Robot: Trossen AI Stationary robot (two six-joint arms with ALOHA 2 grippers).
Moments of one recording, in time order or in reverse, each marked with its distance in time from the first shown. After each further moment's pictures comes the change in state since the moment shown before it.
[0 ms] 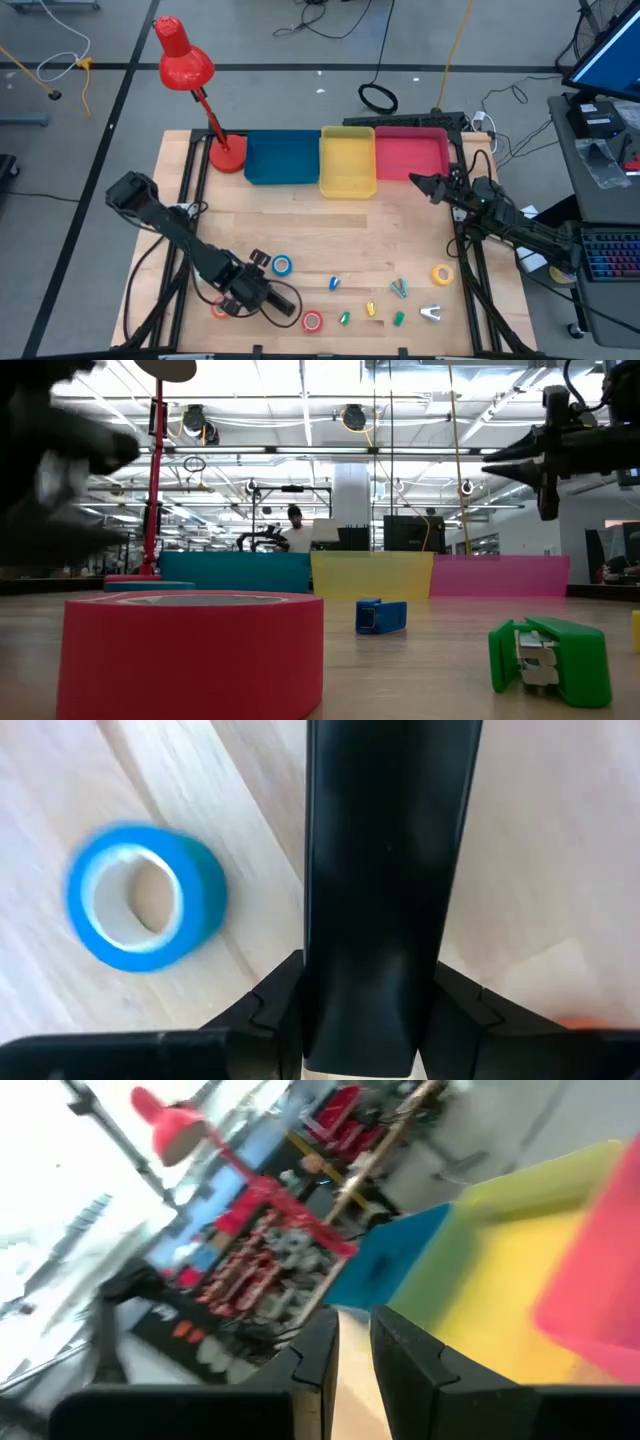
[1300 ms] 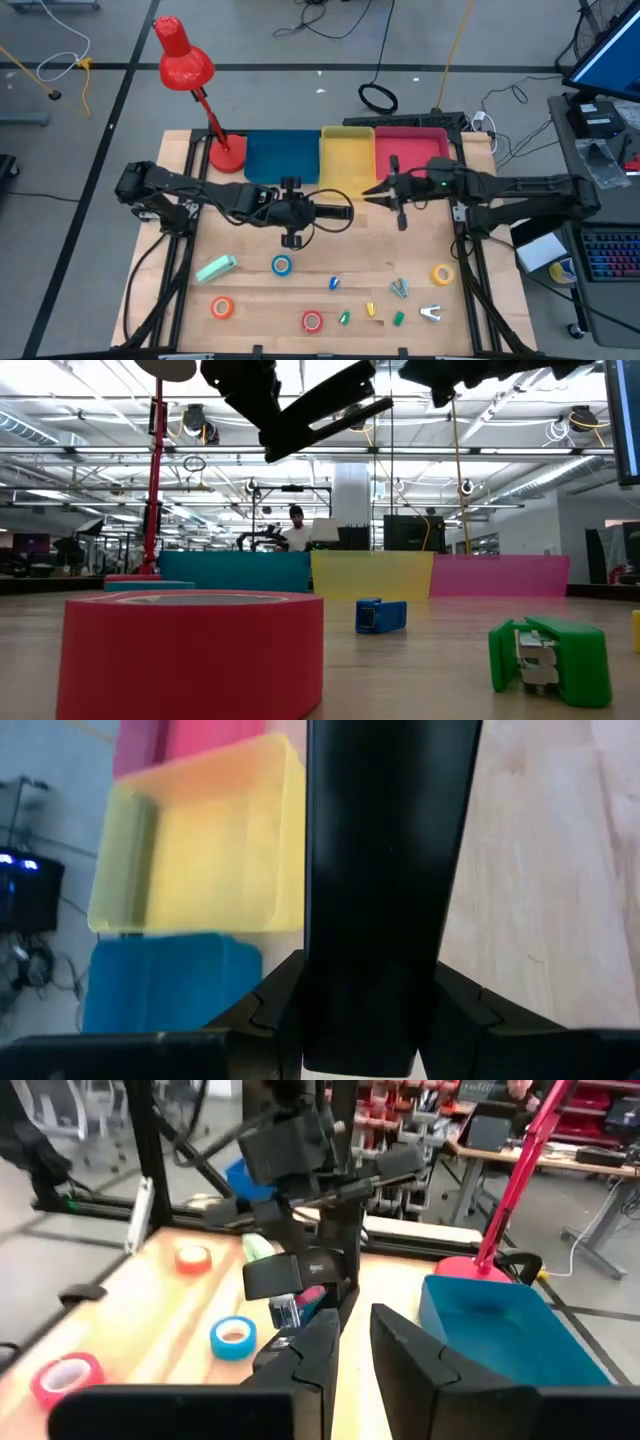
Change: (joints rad) left arm 0.496 0.012 0.407 -0.099 -0.352 0.168; right arm 0.343 0.977 0.683 0.044 -0.126 -1.030
